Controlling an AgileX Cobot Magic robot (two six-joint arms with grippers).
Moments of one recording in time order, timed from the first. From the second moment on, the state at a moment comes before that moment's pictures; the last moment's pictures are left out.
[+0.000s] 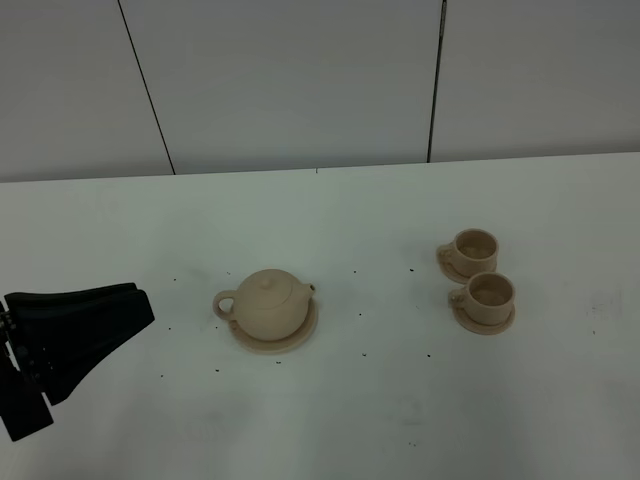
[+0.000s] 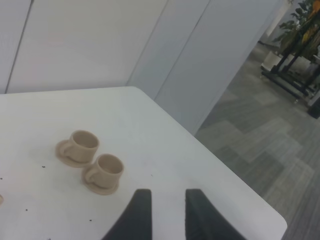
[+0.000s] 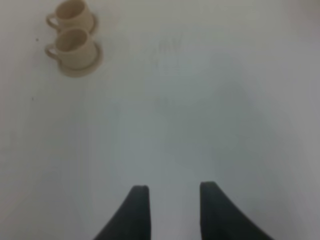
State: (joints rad) left arm 0.16 0.90 -0.51 -1.49 0.95 1.33; right arm -0.02 0.05 -0.51 0.08 1.10 0.04
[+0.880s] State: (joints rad) left arm 0.16 0.97 -0.55 -1.41 0.69 1.35; right arm -0.02 0.05 -0.48 0.08 1.07 0.04
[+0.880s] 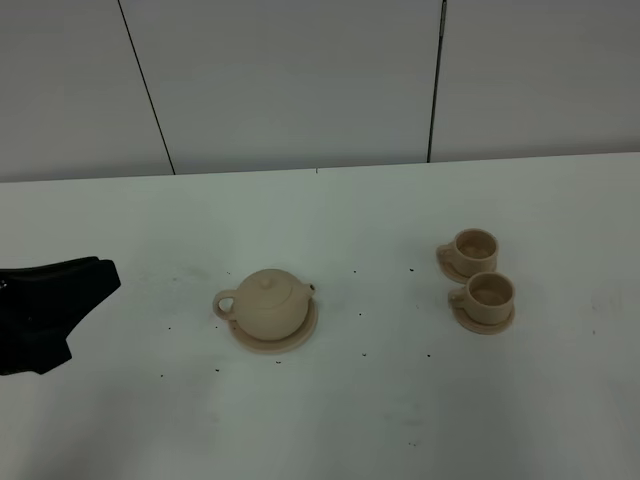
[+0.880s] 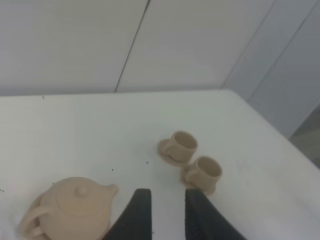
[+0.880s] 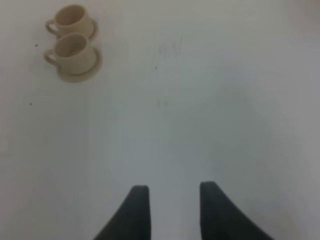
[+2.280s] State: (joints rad) left arm -0.08 1.61 -1.11 -0.75 0.59 1.33; right arm -0.02 0.05 -0.48 0.08 1.07 0.05
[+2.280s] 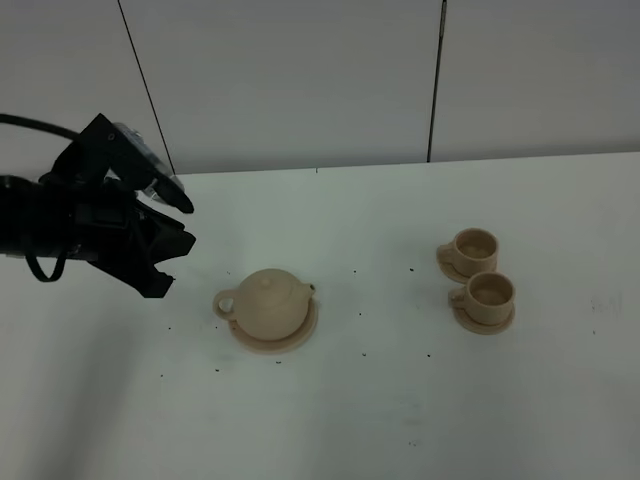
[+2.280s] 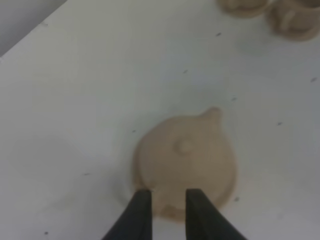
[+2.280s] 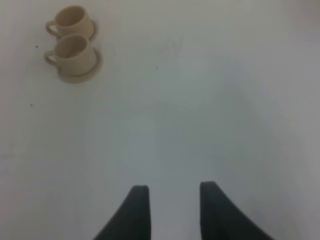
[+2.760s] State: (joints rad) left arm -0.08 1.86 -1.45 -0.48 0.95 1.03; right arm -0.02 0.05 -0.48 0.08 1.07 0.05
